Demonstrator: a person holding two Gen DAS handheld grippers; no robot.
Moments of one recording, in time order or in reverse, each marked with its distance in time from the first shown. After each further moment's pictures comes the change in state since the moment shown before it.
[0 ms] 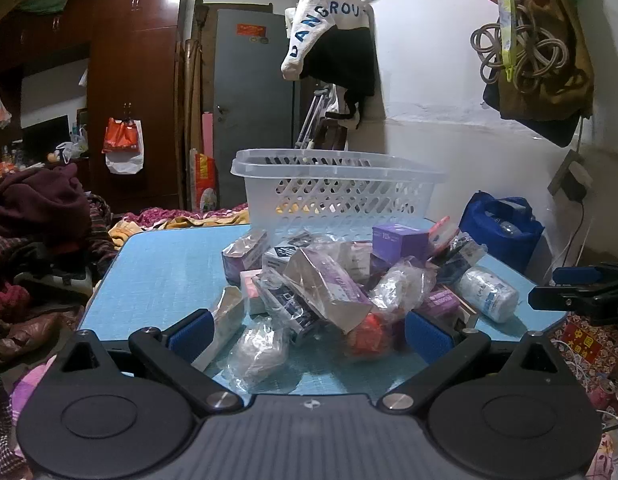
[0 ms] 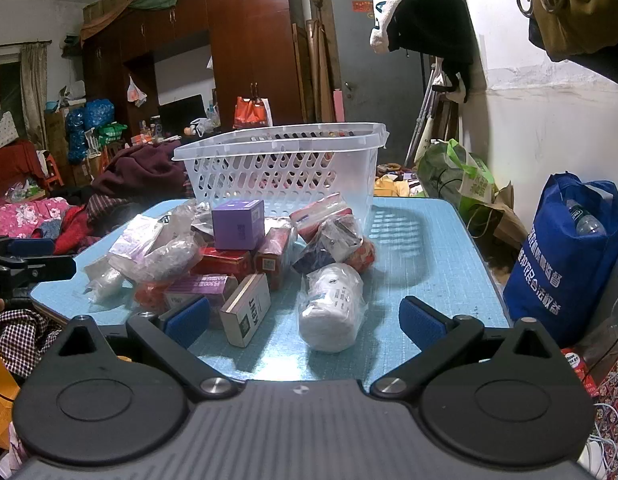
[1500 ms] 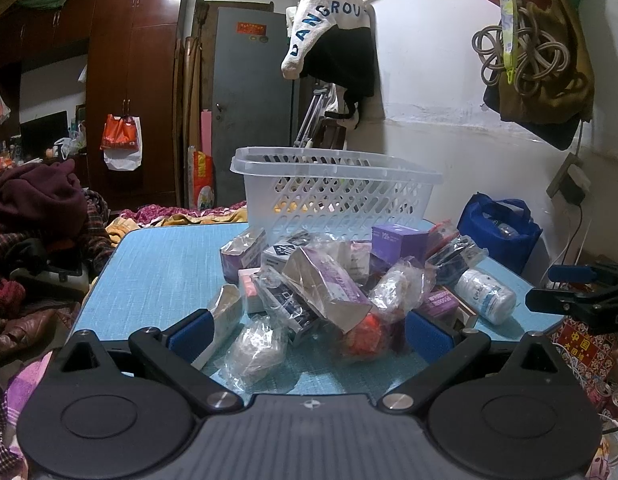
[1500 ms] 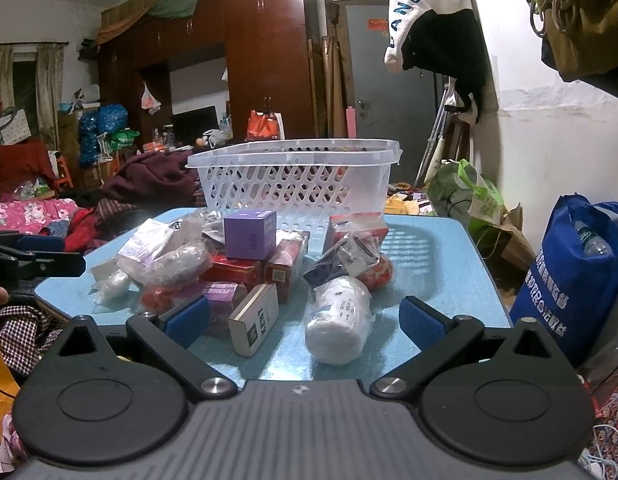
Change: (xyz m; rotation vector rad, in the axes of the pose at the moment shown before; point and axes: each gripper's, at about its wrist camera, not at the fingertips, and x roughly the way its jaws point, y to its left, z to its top) left arm 0.000 0.002 0.001 -0.010 0.001 -0.013; right arm -0.002 0.002 -0.003 -0.042 -0.057 0.024
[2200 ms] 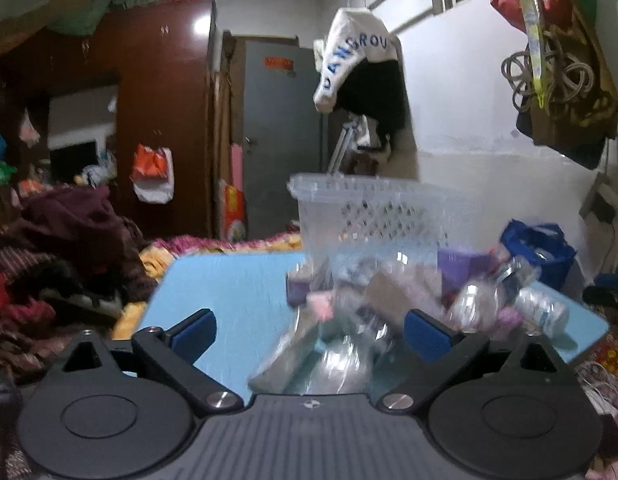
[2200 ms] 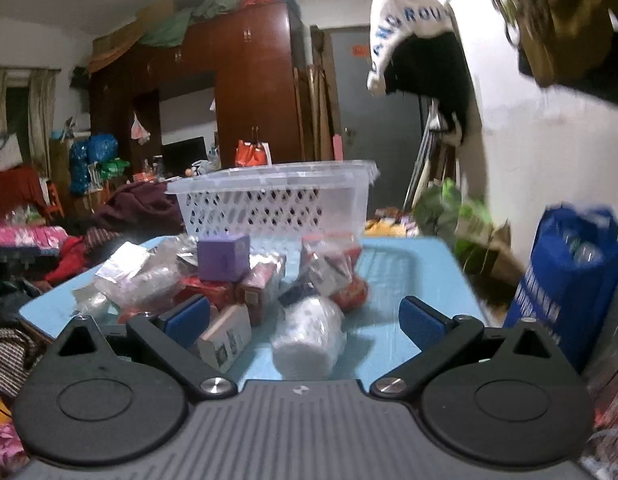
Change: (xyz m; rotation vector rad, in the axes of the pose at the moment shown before) left arm 0.005 0.047 -0.018 -0.003 -0.107 0.070; right arm 0.003 -0.024 -0.010 0.037 -0.094 -0.024
